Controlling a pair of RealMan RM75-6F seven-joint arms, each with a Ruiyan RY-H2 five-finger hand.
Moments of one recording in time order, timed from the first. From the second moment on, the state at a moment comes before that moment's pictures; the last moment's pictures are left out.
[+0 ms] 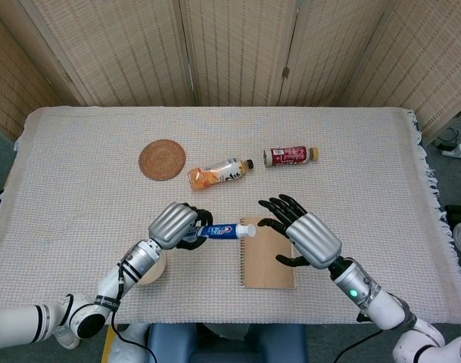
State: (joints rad) left arm -0.85 -1.43 -0.18 -1.69 1.24 0.95 0.15; right arm 0.57 -1.14 0.10 -1.89 -1.61 1.11 -0.01
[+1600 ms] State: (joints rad) left arm -0.84 -1.48 -0.24 -1.70 1.27 0.94 -0.12; right arm 0.67 -1.49 0.16 -1.71 -1.61 1.18 0.50
